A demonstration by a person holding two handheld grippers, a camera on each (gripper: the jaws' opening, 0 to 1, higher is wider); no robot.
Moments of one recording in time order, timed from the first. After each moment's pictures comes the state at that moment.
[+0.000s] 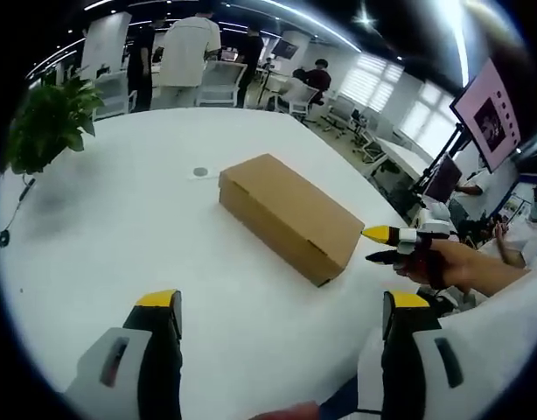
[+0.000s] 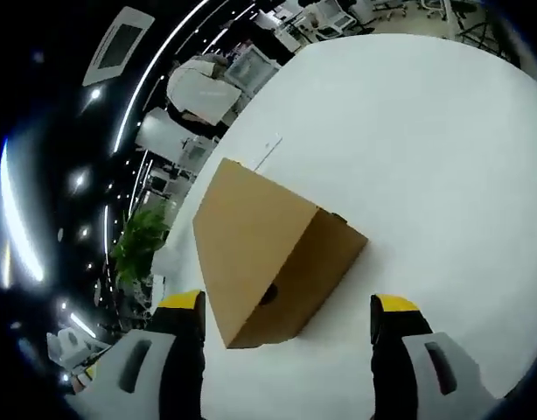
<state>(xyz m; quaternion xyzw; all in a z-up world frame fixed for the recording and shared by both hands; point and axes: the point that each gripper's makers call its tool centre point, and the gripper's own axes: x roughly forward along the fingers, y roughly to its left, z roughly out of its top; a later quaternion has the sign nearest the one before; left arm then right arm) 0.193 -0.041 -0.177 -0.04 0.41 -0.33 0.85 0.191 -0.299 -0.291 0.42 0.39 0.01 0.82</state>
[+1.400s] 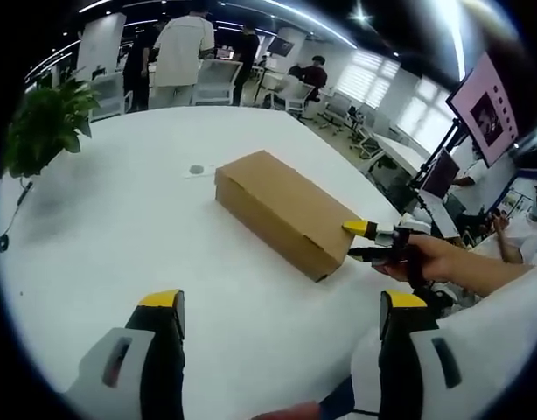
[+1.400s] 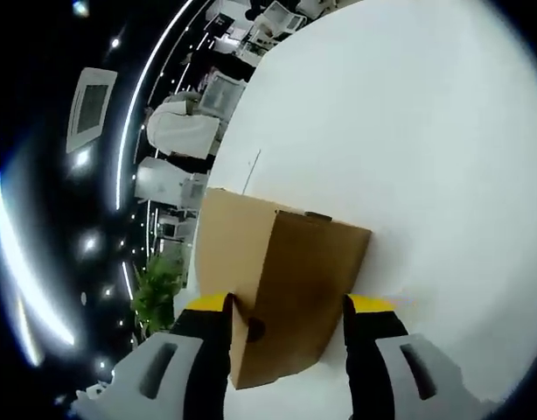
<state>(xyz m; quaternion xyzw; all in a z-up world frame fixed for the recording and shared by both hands) 0.188 -0.043 -0.178 -0.03 0.41 -0.34 0.84 0.220 -0.300 -0.320 0.54 0.33 -0.03 0.77</state>
